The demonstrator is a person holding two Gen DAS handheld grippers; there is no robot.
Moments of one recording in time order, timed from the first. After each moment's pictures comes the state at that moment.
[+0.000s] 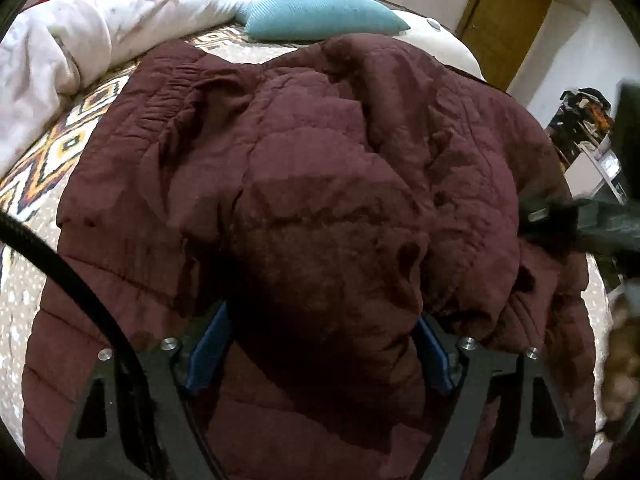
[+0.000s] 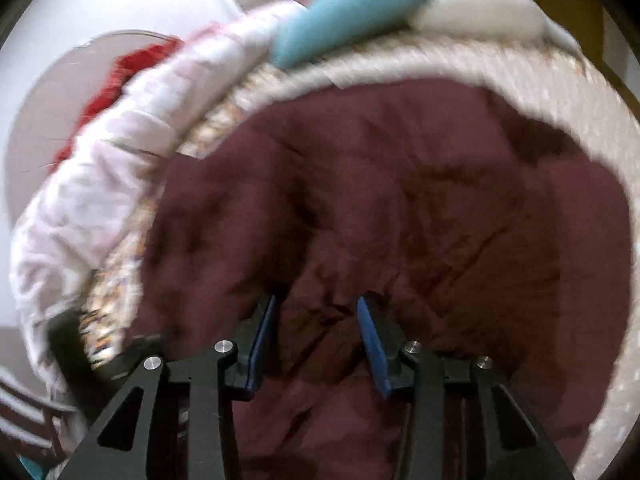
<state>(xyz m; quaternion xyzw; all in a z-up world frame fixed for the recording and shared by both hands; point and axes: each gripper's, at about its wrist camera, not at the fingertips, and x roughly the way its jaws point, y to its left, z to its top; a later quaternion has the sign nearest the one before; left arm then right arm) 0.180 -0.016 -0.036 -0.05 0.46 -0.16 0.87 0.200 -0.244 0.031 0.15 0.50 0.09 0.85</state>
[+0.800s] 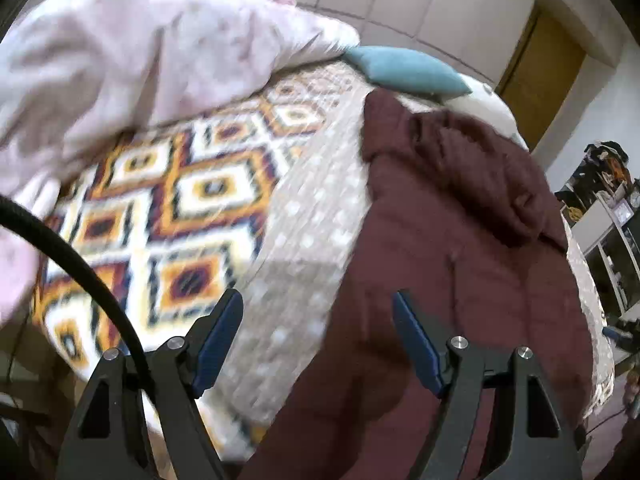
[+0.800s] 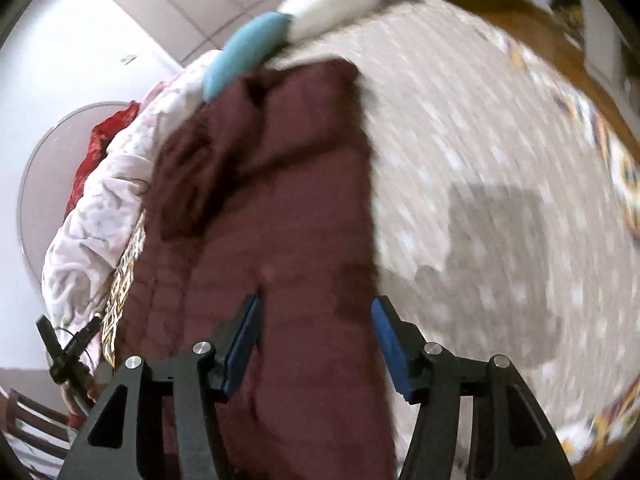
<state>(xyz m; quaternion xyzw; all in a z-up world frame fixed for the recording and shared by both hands) -0.005 0.240 0.012 -0.10 0.43 -0.07 0.89 -0.111 -0.389 0.043 0.30 0.47 0.03 0.83</state>
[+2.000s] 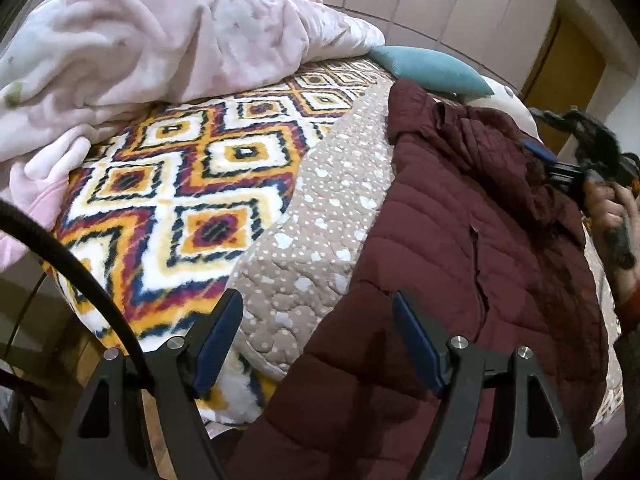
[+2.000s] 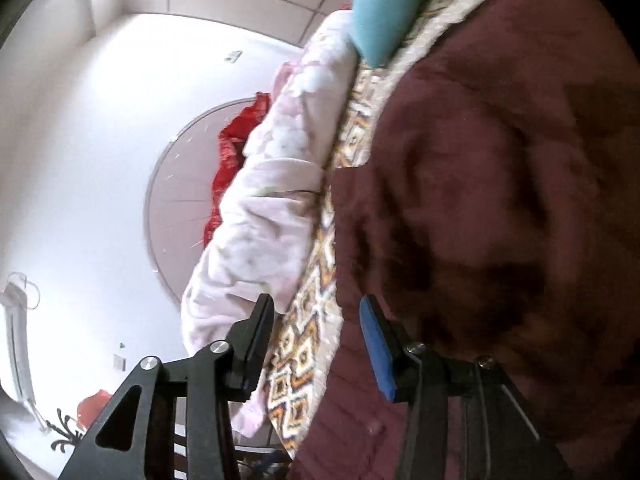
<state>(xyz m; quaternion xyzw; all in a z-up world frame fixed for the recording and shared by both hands) -0.036 0.238 -0.007 -0.11 0.42 -0.03 0.90 0.204 -0.179 0.040 0.43 0.41 0.29 0.75</state>
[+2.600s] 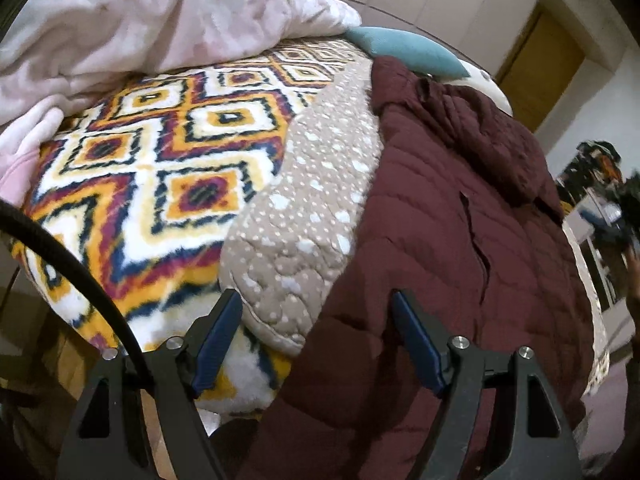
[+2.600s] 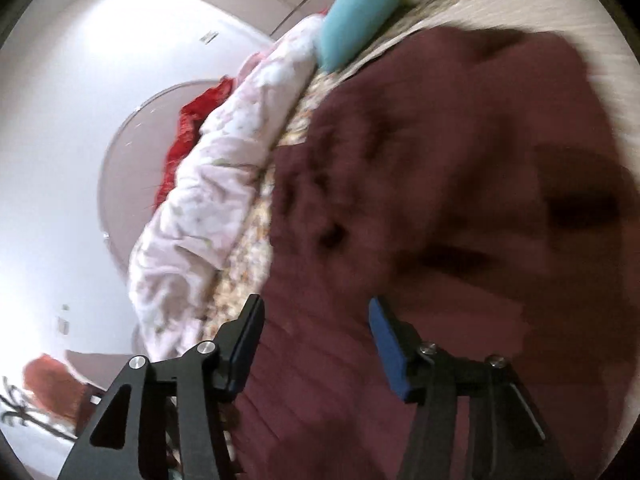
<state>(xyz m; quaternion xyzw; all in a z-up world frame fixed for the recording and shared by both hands) -0.043 0.255 -0.033 -0.12 0.45 -0.10 0.88 0.004 -0.296 0.082 0.32 0.44 0.19 0.81</state>
